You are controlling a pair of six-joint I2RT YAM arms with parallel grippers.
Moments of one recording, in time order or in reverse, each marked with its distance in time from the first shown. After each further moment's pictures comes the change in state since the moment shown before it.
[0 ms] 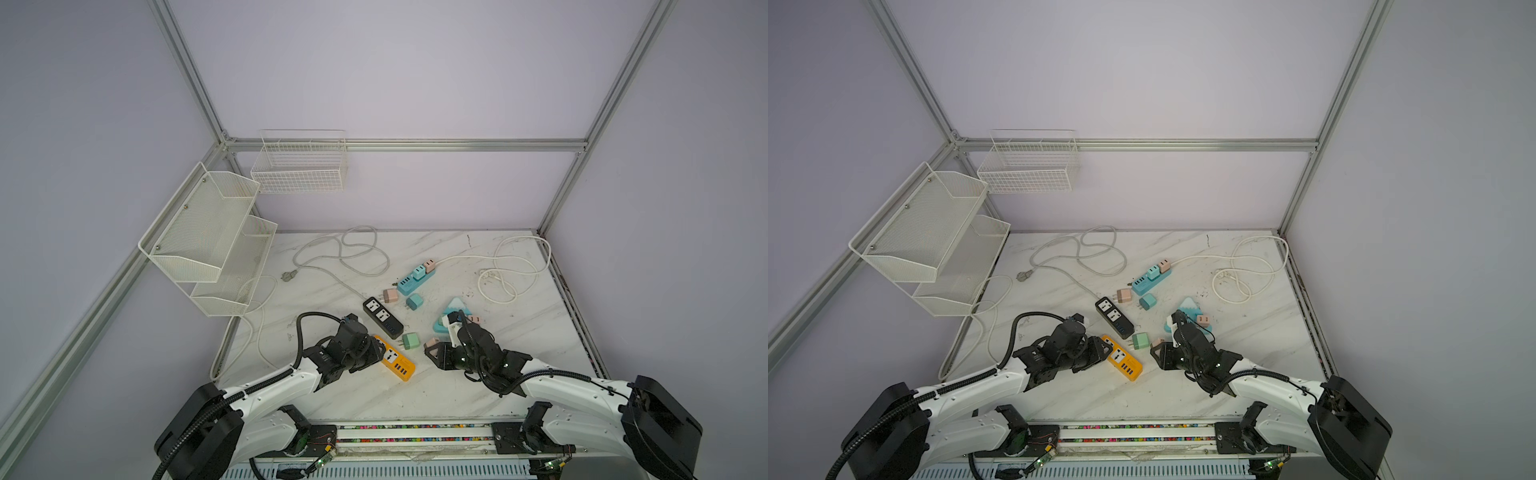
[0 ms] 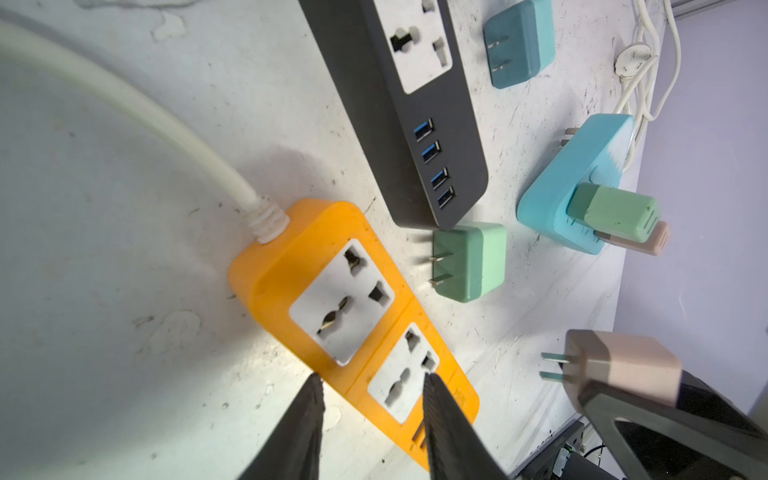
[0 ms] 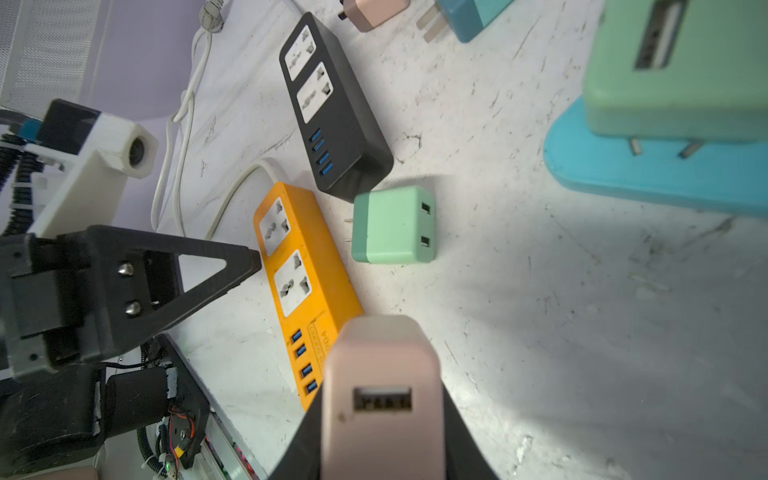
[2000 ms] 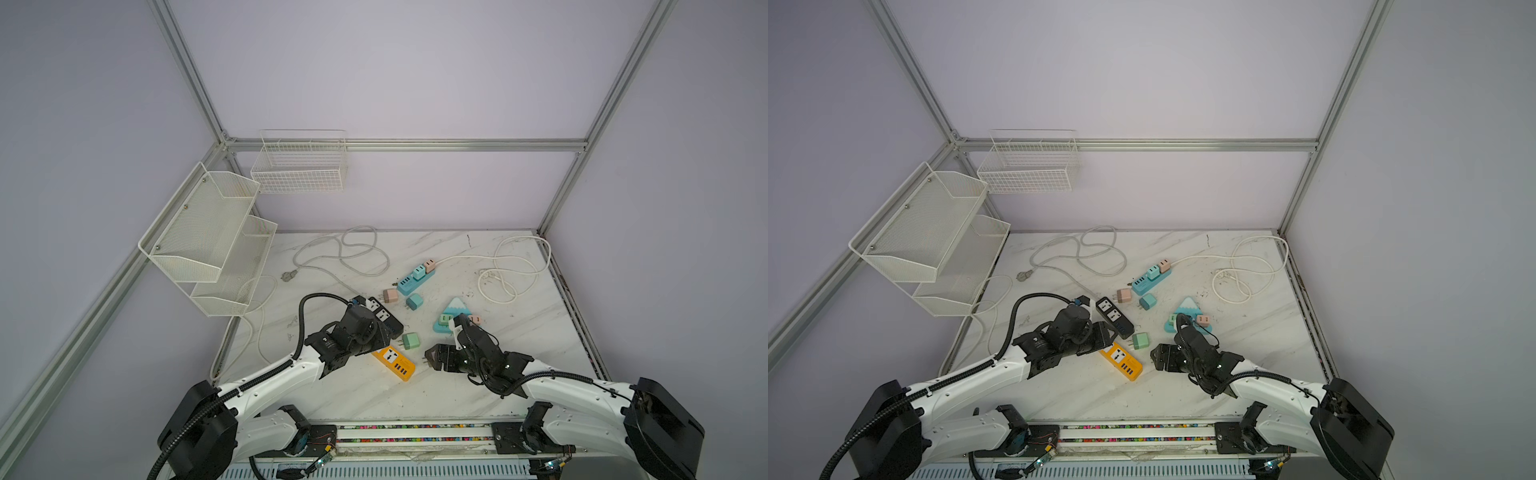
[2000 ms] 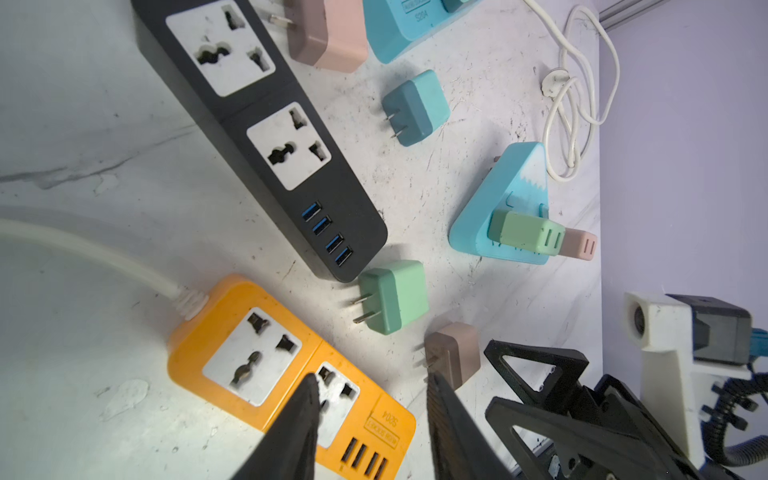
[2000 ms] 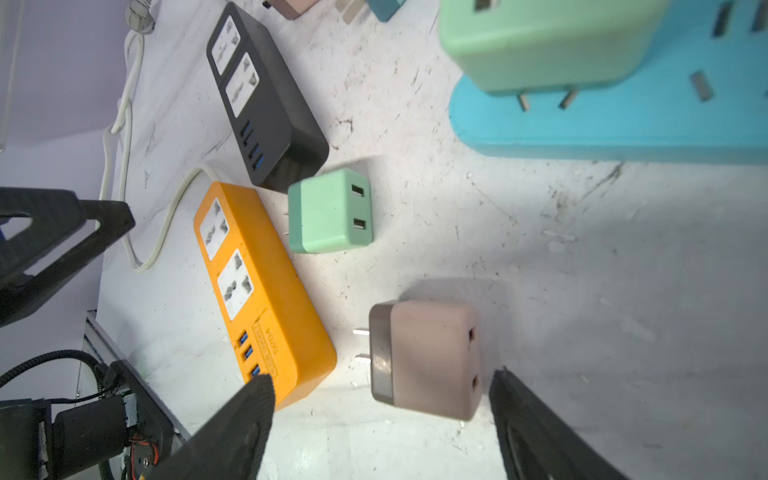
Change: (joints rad) left arm -0.015 0.030 0.194 -0.095 -0.056 0.124; right arm 0.000 -0.042 0.022 -0.147 0.097 0.039
